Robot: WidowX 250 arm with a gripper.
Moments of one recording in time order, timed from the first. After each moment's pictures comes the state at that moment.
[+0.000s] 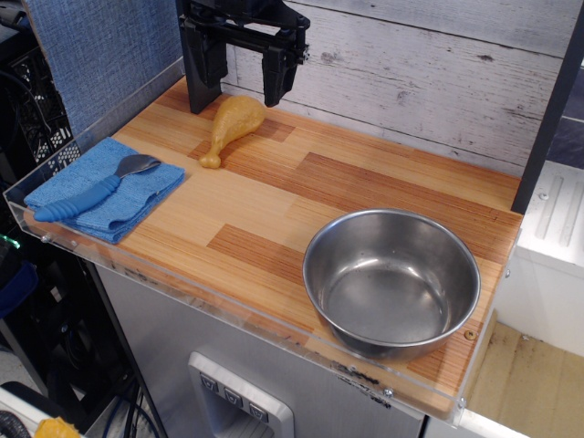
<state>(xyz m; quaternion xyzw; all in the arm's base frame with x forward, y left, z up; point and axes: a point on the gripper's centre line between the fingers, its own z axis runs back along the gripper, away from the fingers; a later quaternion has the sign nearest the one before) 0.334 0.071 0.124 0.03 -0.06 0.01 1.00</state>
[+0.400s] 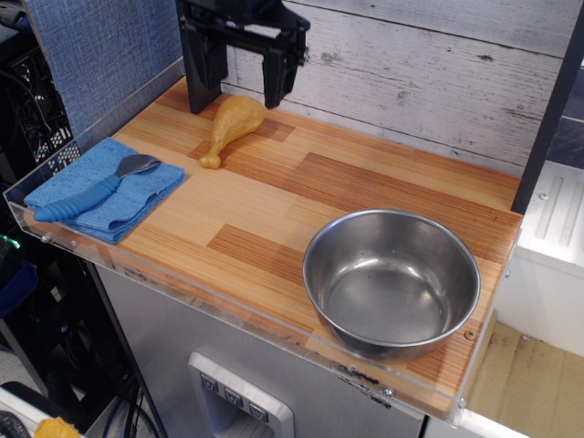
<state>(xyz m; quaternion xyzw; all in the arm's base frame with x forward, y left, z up) 0.333 0.069 0.112 0.02 -0.05 0.01 1.00</state>
